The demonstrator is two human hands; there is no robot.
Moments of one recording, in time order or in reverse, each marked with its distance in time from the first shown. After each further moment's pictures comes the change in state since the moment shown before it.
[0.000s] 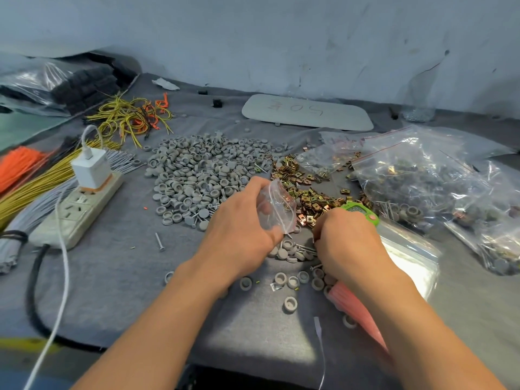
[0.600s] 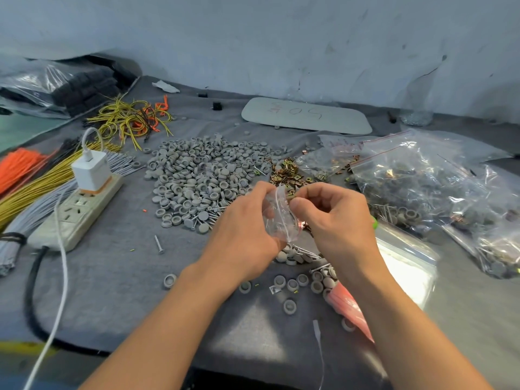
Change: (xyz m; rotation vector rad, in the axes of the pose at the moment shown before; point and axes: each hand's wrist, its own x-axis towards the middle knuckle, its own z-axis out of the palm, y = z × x) left_hand 0.000 0.007 0.003 0.009 -0.003 -0.015; right_hand -0.002 -0.019 -0.005 1.123 0.247 -0.228
